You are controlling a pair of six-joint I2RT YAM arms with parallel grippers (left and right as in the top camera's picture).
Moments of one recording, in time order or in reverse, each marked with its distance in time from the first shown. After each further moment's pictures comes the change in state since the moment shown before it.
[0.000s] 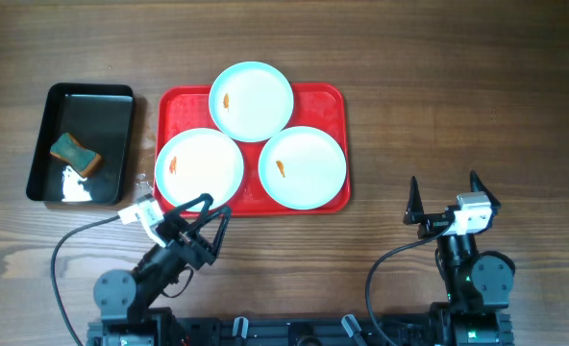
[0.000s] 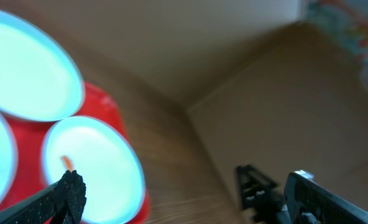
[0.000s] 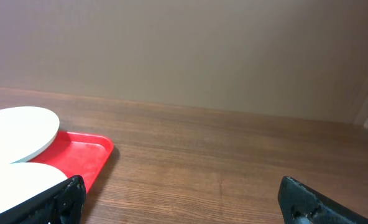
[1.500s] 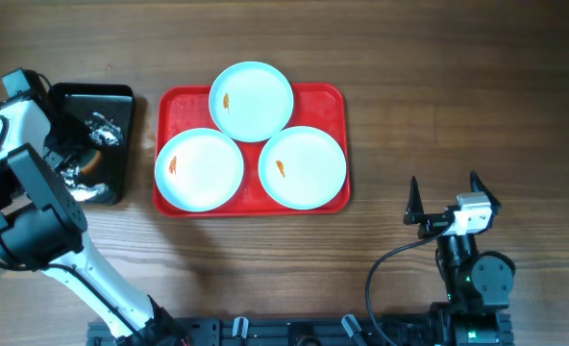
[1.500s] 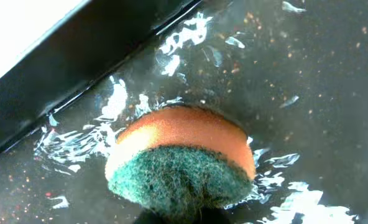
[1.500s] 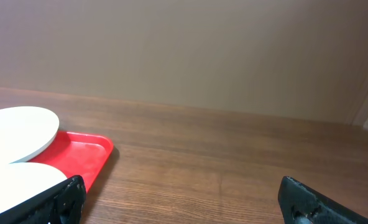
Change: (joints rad) left arm 0.446 2.125 1.508 -0.817 -0.810 0.547; right arm 0.000 -0.003 0.000 -0.001 0.000 -0.003
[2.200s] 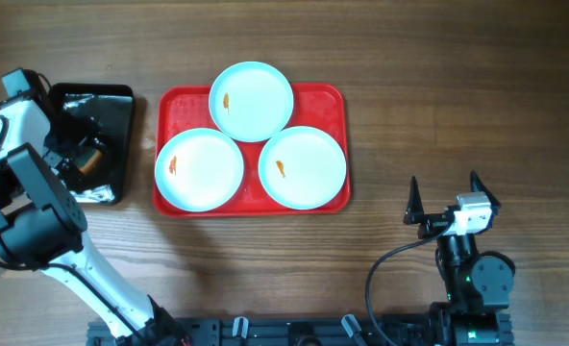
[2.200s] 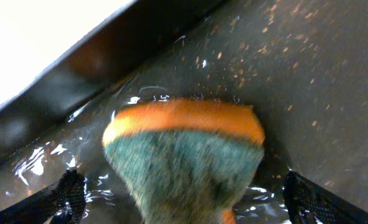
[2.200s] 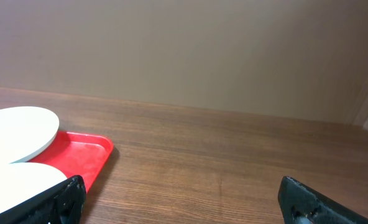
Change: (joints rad) left arm 0.000 0.005 0.004 0.001 -0.022 -0.003; right arm 0.000 0.000 0.000 0.000 0.000 0.000
